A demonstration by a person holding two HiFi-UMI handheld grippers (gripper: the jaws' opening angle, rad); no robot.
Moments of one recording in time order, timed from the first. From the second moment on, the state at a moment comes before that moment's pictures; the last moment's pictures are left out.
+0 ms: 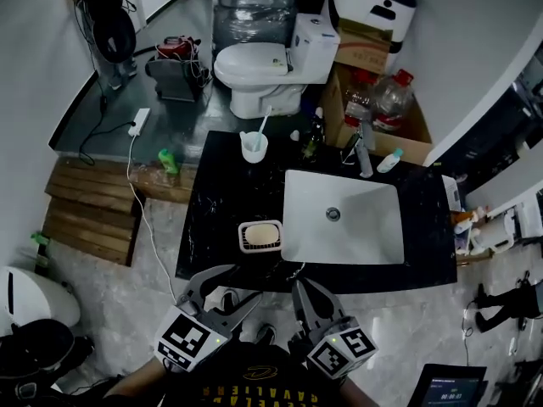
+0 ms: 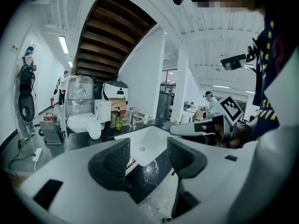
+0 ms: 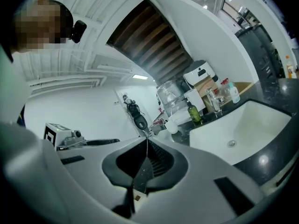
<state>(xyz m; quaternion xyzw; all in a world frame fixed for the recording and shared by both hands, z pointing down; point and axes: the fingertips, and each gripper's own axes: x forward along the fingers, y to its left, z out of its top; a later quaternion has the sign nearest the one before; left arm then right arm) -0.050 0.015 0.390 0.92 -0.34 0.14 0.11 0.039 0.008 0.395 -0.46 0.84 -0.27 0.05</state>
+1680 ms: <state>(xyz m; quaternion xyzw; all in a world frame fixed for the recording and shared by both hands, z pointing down) -0.015 -0.117 0.560 0.86 -0.20 0.47 0.06 0.088 -0.096 0.425 -0.51 0.80 -0.32 0.05</state>
